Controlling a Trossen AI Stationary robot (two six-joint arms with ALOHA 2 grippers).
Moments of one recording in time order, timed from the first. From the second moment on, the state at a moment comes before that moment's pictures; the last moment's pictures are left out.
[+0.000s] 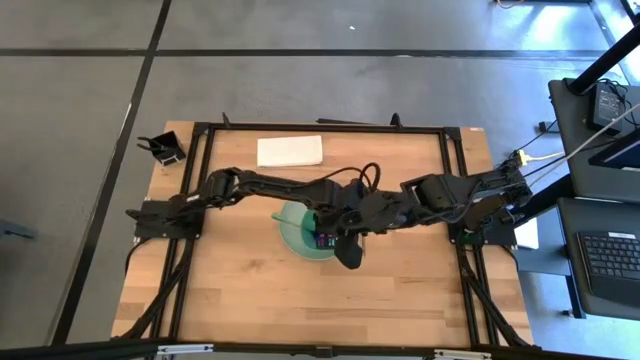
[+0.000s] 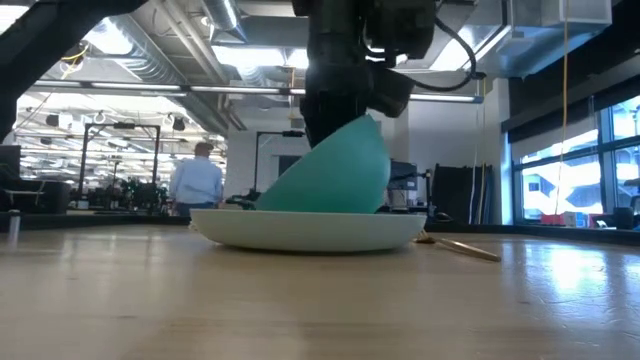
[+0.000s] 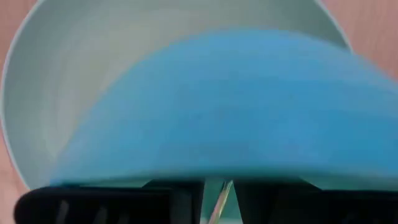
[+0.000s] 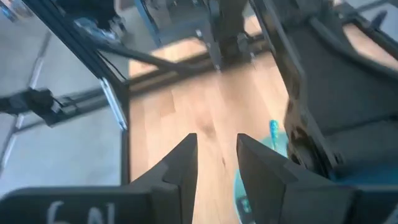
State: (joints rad) left arm -0.03 2.29 2.06 -1.28 -0.04 -0.10; right arm 0.34 1.72 1.97 -0.84 0.29 0.52
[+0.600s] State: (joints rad) left arm -0.03 2.27 2.13 -1.50 -0.04 -0.12; right arm 0.40 1.73 1.94 -1.34 0.35 1.07
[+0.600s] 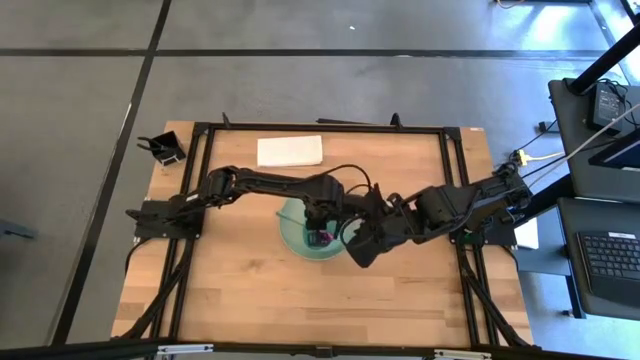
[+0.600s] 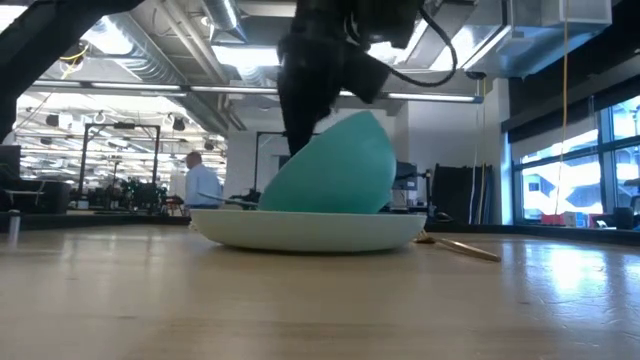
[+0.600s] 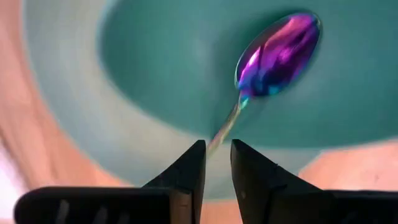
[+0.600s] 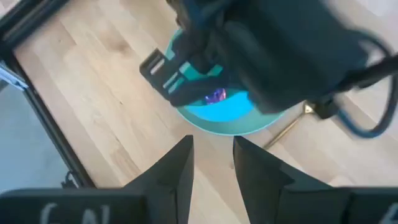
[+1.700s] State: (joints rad) left arm 0.31 1.77 2.34 -1.57 -0.43 0.02; right arm 0.20 1.93 1.94 -1.16 0.21 1.28
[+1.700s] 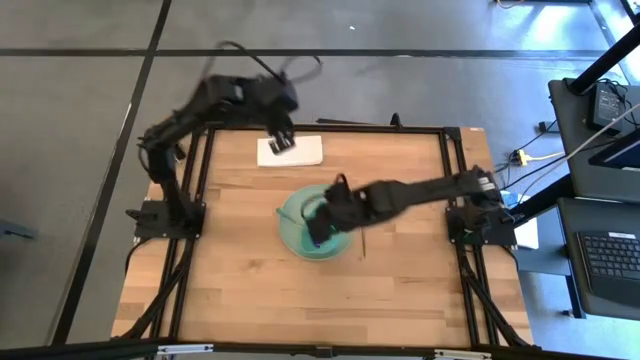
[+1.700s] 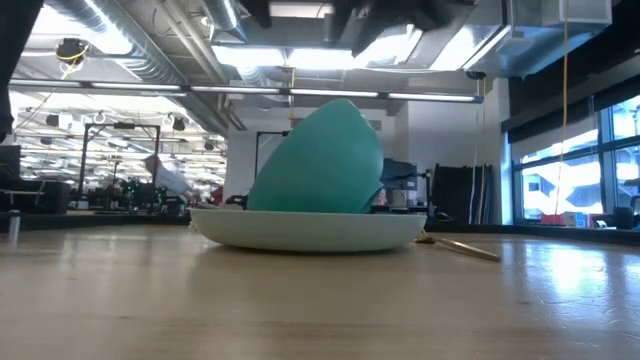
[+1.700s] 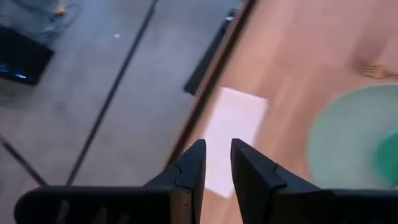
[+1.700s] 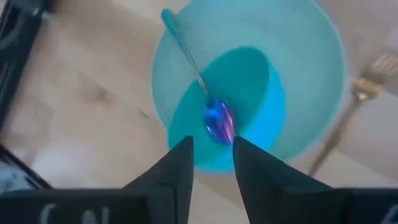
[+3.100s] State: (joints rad) left arm 0.65 1.71 2.33 -1.57 -0.32 0.19; right arm 0.04 2.00 2.01 -1.03 -0.35 1.05
